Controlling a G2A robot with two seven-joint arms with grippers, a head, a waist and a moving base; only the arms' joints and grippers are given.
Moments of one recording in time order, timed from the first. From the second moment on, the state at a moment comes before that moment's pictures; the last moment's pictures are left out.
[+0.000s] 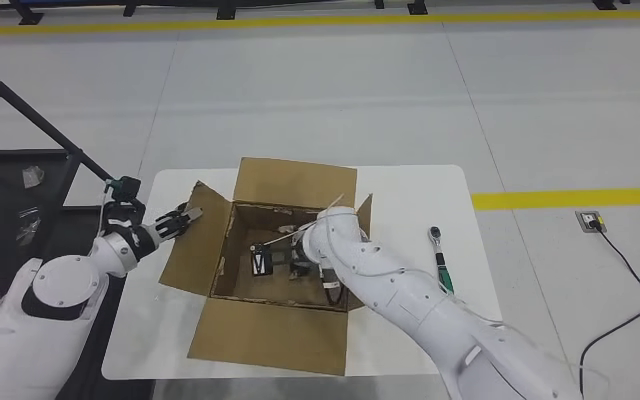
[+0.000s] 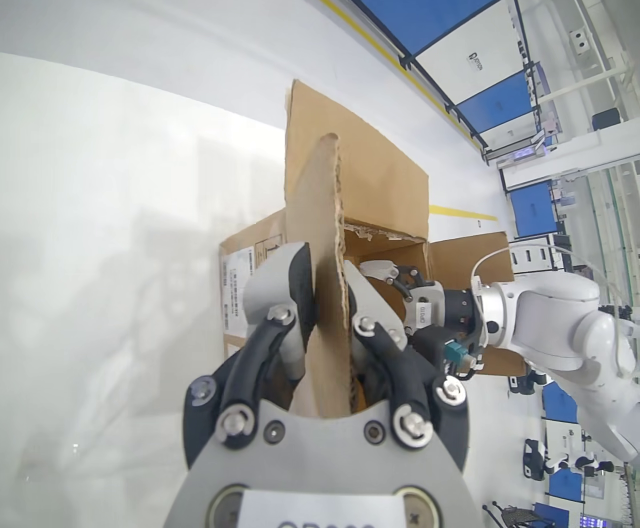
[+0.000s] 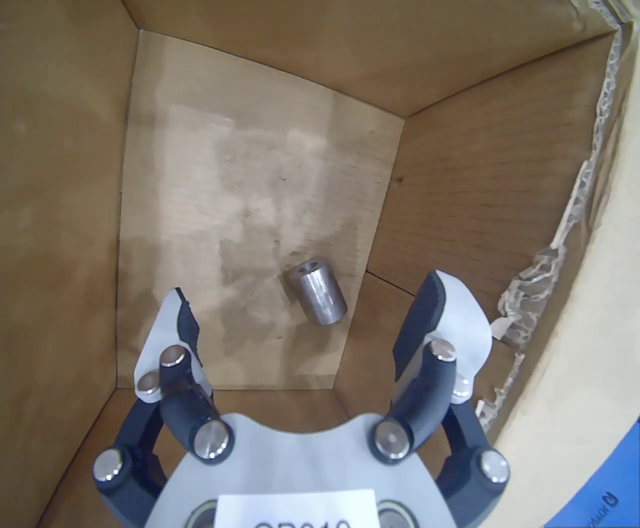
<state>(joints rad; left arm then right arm) 0.89 -0.82 -1.39 -1.42 0.03 -0.19 -0.71 -0.21 -1.68 0.49 -0.70 -1.51 -0.80 0.47</state>
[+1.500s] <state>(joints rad) 1.08 -0.80 -1.62 -1.39 -0.25 -0.31 -0.80 -0.12 -1.93 0.38 -0.22 -1.44 -0.95 0.62</state>
